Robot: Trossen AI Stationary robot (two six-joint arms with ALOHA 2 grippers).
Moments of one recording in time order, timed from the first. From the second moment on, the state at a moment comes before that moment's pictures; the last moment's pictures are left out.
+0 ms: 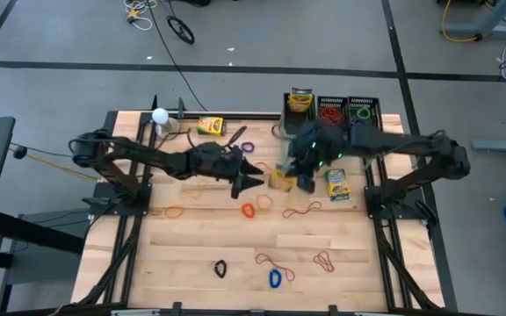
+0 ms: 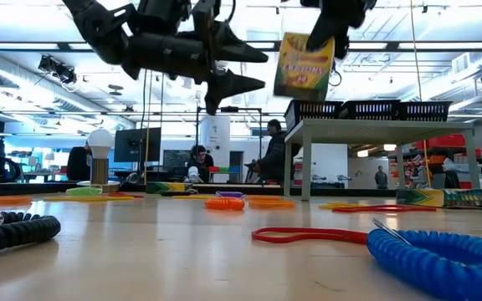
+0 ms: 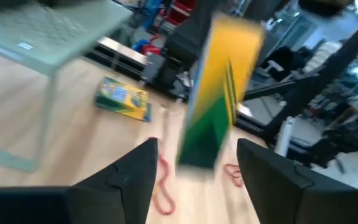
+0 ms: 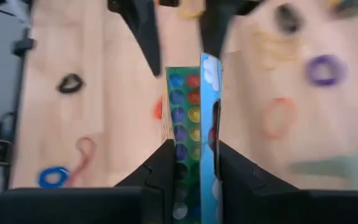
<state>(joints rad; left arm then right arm) 0.10 1.55 0.75 0.65 0.17 -0.41 -0.14 1.38 1.34 -0.84 -0.15 0.11</state>
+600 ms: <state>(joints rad) 0.10 1.47 0.70 0.61 0.15 -0.43 -0.69 1.48 1.65 -1.01 -0.10 -0.52</state>
